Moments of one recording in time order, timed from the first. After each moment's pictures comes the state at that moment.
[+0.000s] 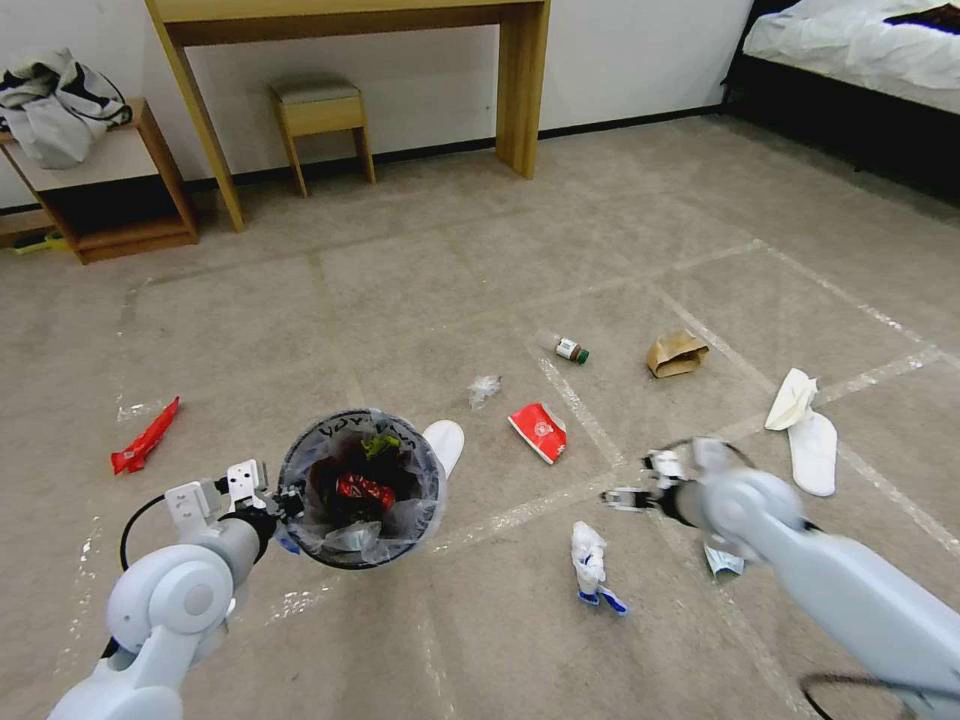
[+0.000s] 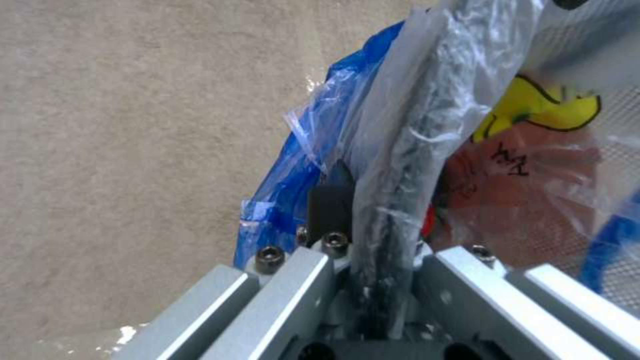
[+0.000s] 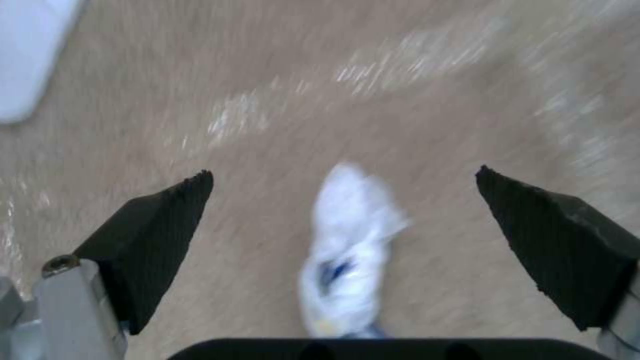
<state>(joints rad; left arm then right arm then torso) 1.37 -1.13 -0.65 -2.11 -1.02 0.71 -0.48 -0.53 0.83 -0.36 1.48 1.54 -0.75 0.59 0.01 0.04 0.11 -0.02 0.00</state>
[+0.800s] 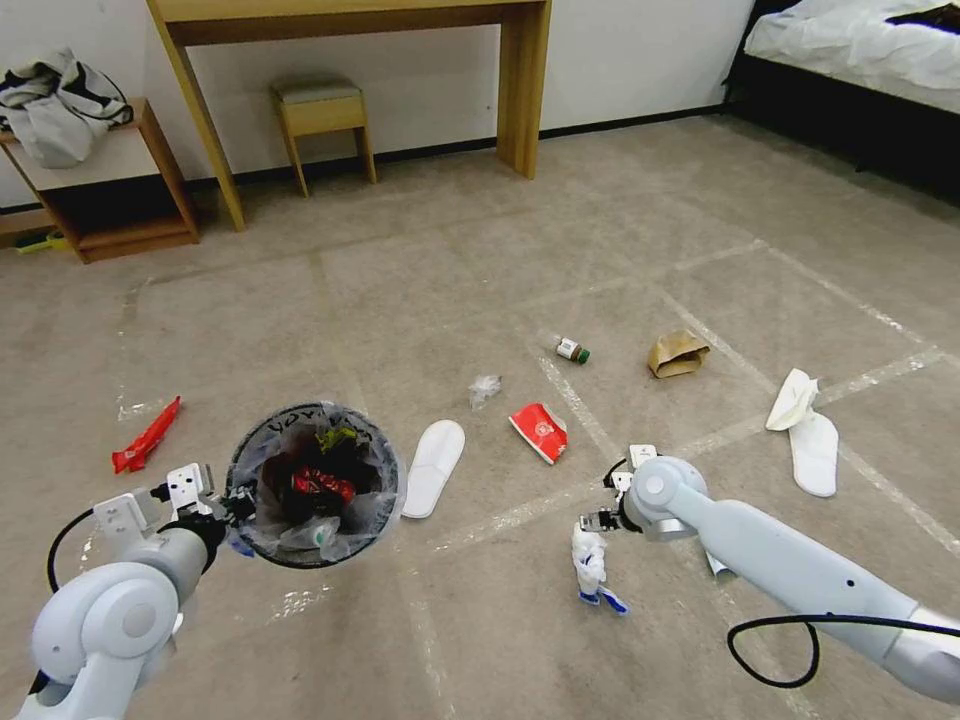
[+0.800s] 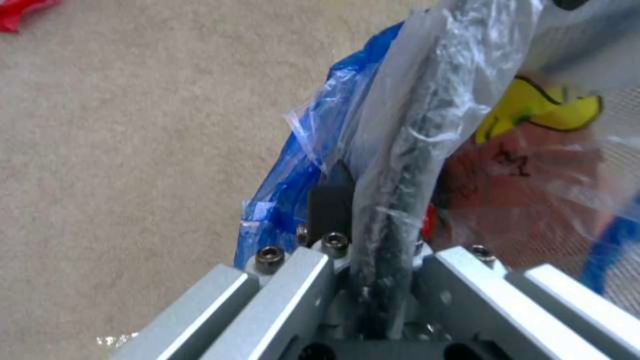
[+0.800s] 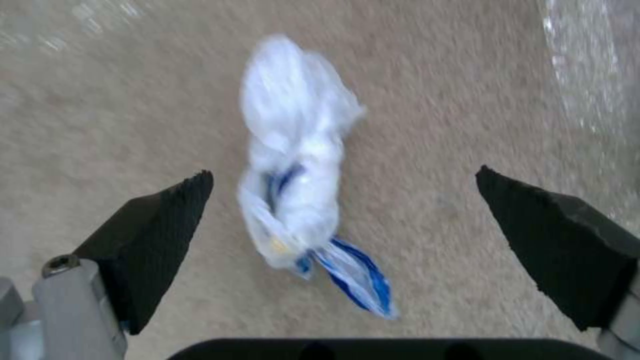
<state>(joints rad) 1.44 -1.13 -0.76 -2.14 -1.00 0.70 -0.44 -0.54 0.85 -0.44 1.48 1.73 -0.74 0.89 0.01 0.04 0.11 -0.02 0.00</state>
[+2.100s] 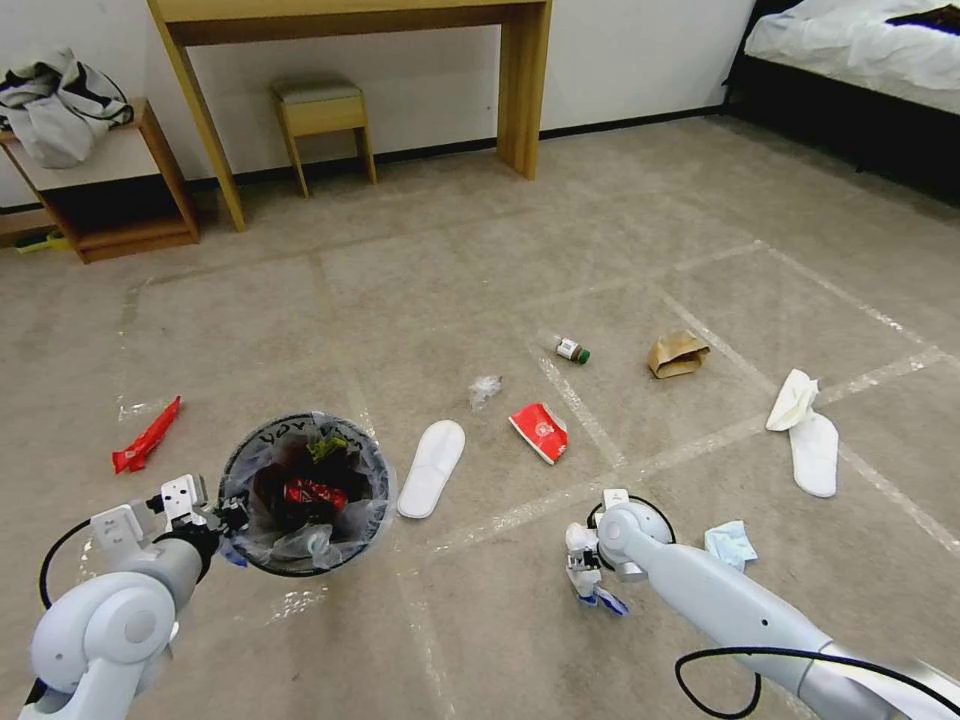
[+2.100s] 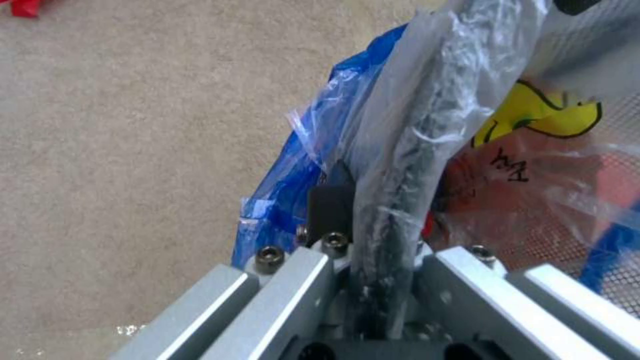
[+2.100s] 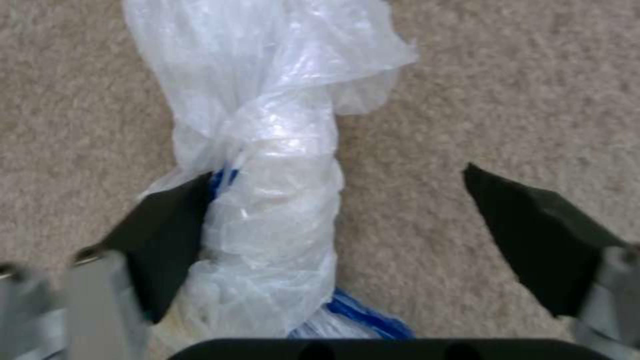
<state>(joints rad) 1.44 -1.14 -0.77 -2.09 -0.96 0.69 -0.41 -0.63 1.06 -0.40 1.18 1.42 -0.74 0.75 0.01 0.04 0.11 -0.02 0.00</state>
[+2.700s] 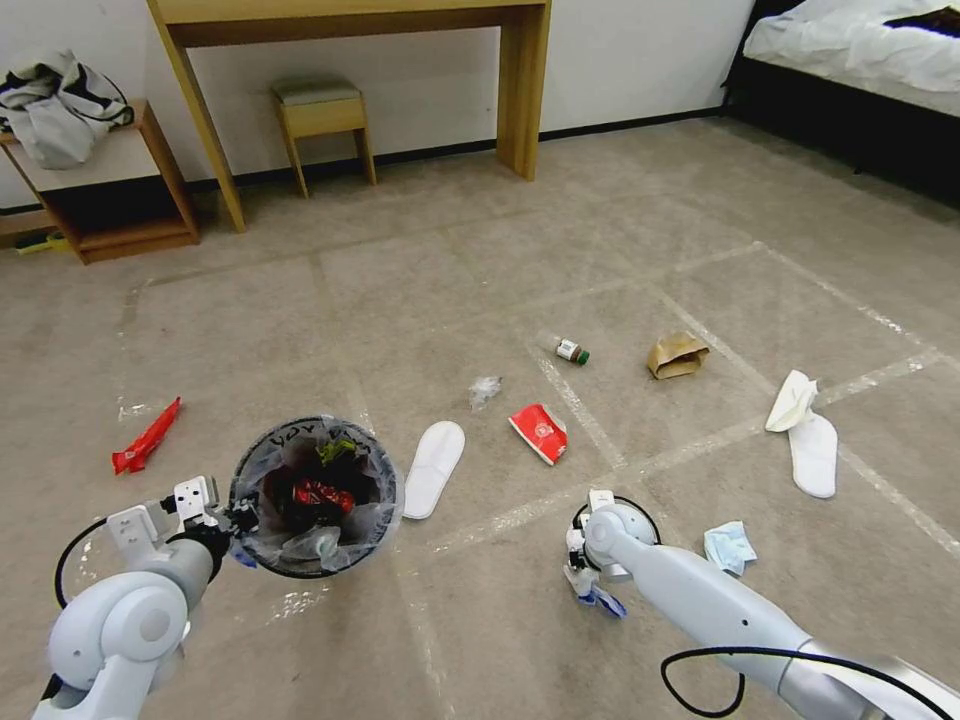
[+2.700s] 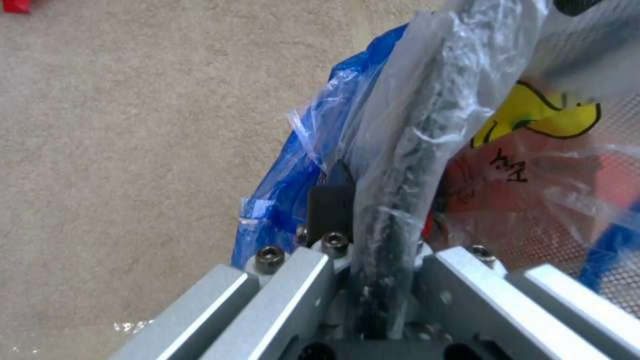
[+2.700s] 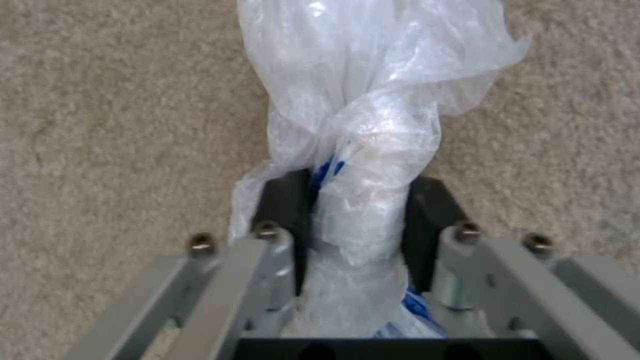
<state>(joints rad) 1.45 -1.14 -0.75 -2.09 -0.95 0.68 -0.40 -0.63 1.09 -0.41 1.18 1.40 -0.74 0.73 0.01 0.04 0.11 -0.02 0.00</state>
